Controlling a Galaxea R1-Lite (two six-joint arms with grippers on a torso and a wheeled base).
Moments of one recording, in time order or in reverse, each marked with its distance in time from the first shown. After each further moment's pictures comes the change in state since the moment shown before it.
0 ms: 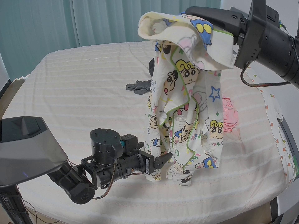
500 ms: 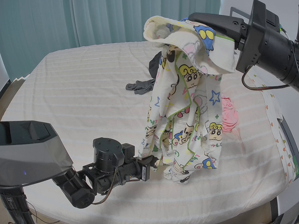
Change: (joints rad) left arm -0.001 0.041 0.056 -0.002 0.094 0.001; right arm -0.021 -0.007 0.025 -0.002 -0.001 0.001
